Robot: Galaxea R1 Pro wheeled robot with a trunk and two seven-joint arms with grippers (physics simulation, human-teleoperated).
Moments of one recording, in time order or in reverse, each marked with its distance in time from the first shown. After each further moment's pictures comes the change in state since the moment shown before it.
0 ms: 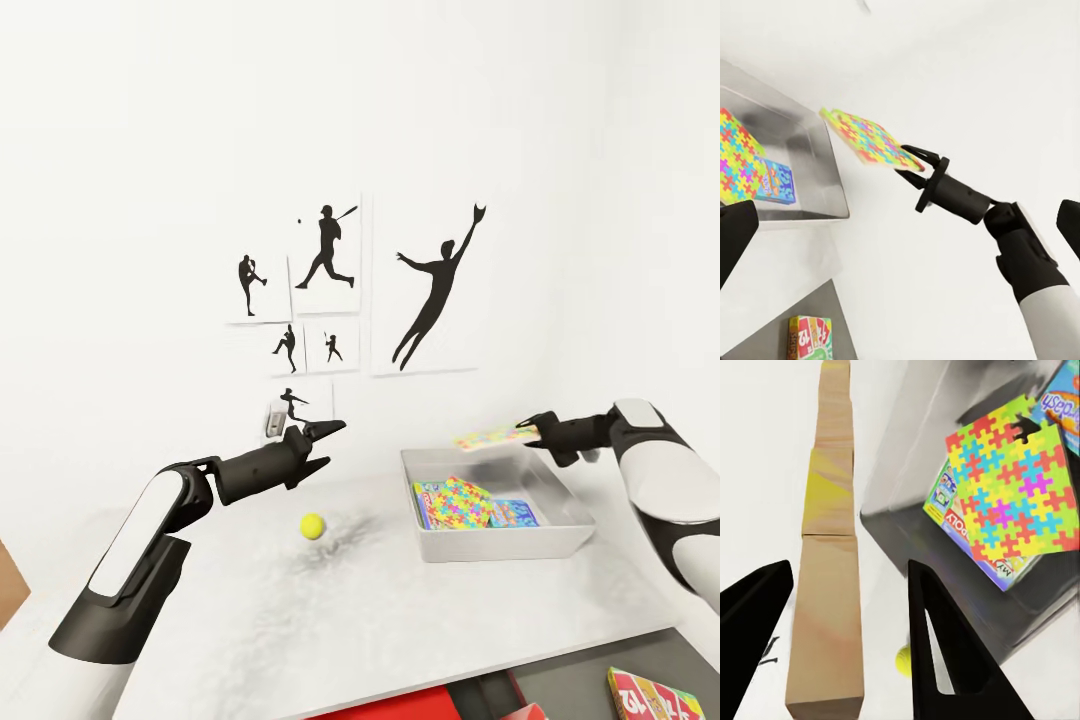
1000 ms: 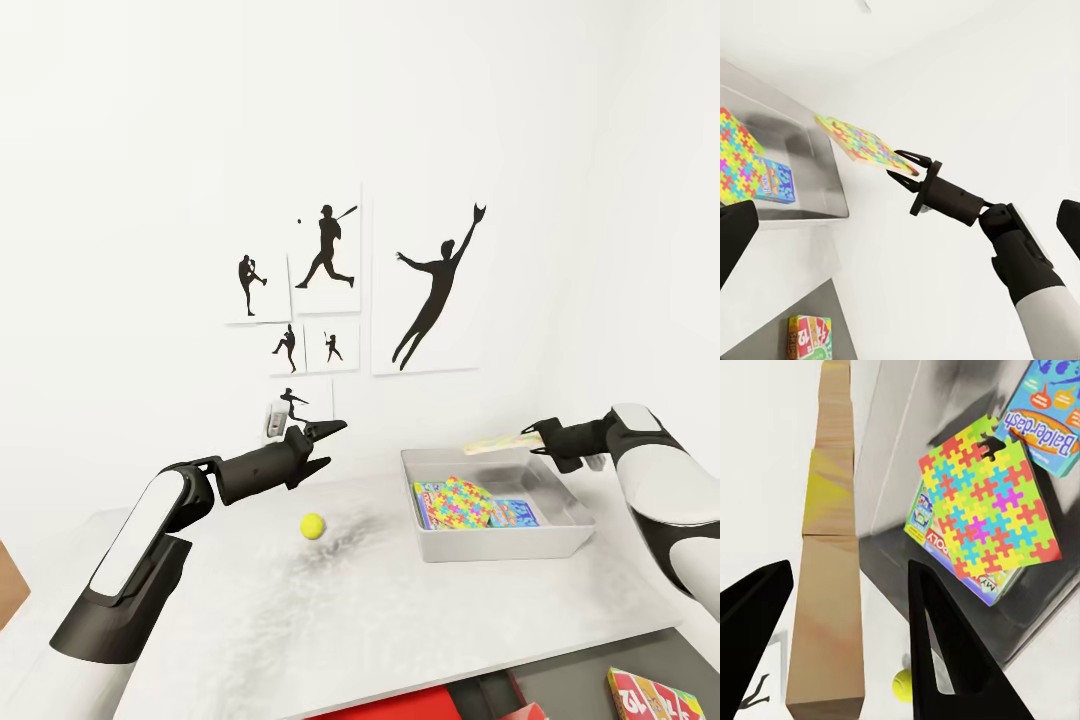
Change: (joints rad) left arm -0.001 -0.002 -0.002 0.001 -0.001 0.000 0.000; right arm 0.012 0.008 -0.024 0.002 -0.017 -0.098 -0.075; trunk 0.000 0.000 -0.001
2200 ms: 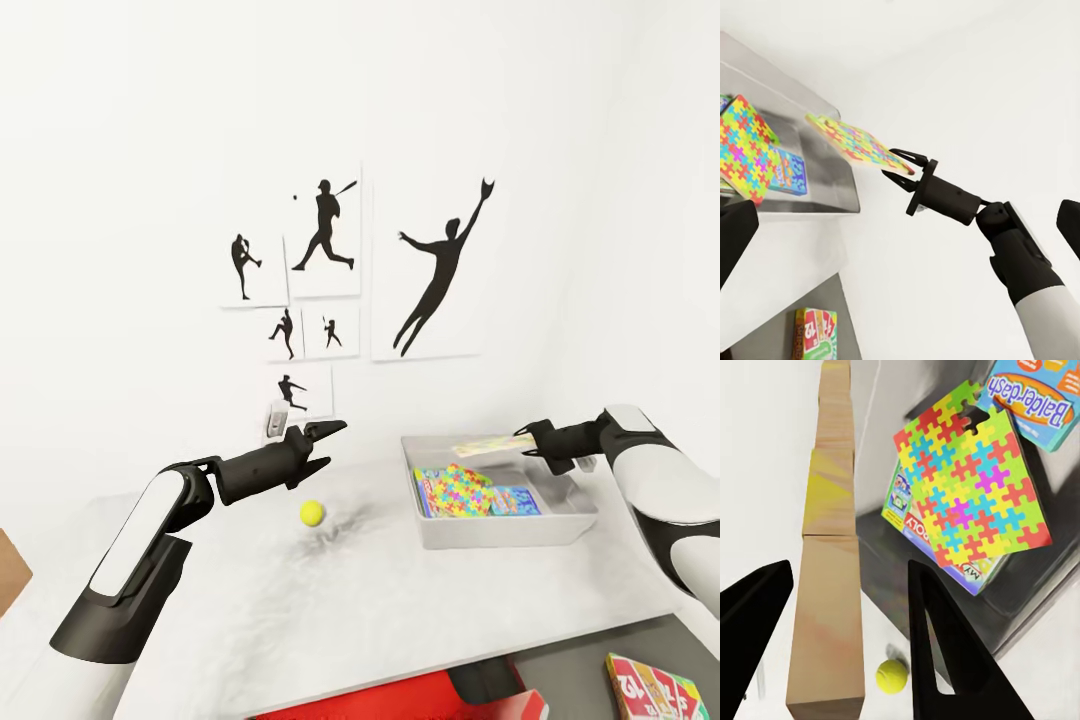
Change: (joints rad) left arm 0.001 0.001 0.000 0.000 0.000 0.000 0.000; right arm -0.004 -0.002 -0.006 0.047 -0.002 0.000 0.000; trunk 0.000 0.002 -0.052
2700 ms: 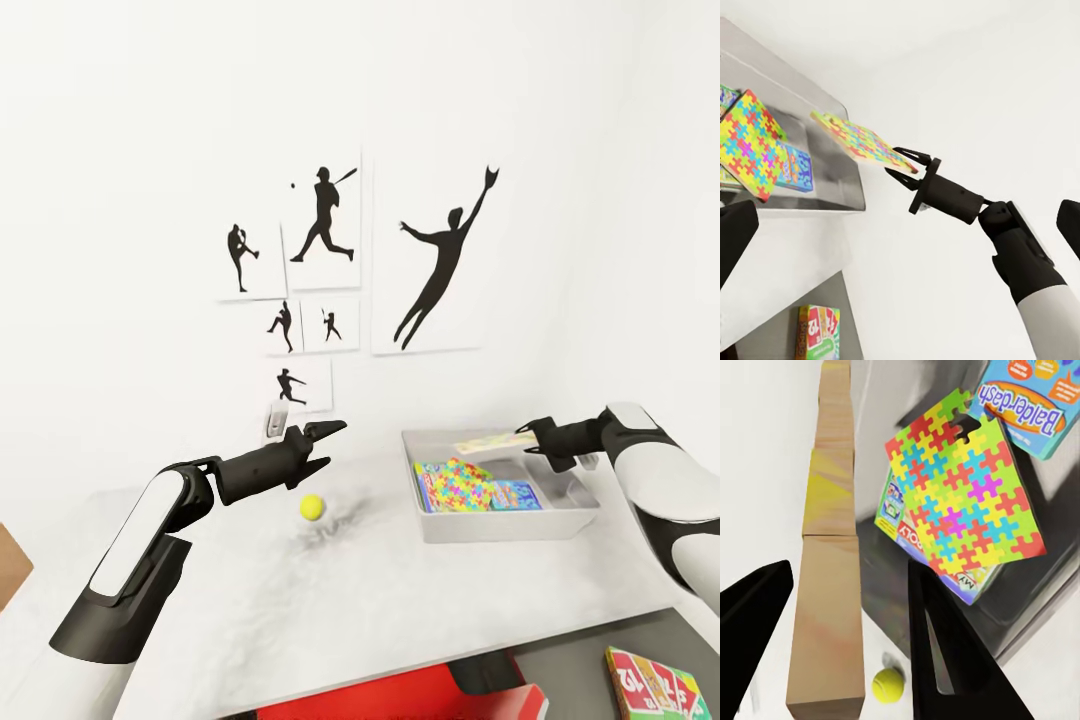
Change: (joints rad) left arm 0.000 0.001 0.000 0.000 0.000 0.000 0.000; right arm -0.008 -0.004 0.001 -0.001 0.000 -0.011 0.001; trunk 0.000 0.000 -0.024
